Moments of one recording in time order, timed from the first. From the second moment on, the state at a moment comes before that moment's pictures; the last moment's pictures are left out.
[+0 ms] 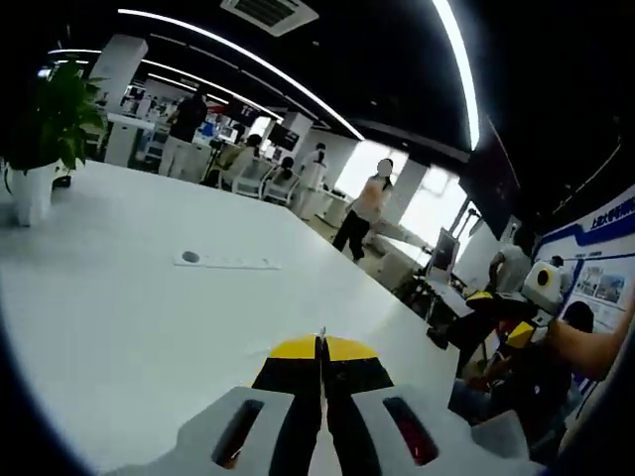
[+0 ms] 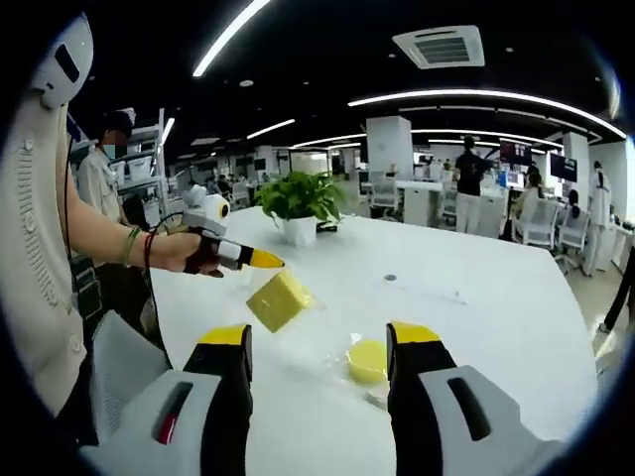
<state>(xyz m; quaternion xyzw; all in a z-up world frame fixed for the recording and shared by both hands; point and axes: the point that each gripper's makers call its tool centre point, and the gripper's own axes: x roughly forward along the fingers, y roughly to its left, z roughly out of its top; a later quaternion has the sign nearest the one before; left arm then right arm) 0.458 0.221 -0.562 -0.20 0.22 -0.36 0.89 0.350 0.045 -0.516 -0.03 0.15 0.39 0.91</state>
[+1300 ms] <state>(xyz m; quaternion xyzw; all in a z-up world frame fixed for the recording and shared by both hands) 0.535 0.293 -0.660 -0.34 0.25 -0.19 0.89 0.343 0.007 -0.546 -0.04 0.22 0.32 0.92</state>
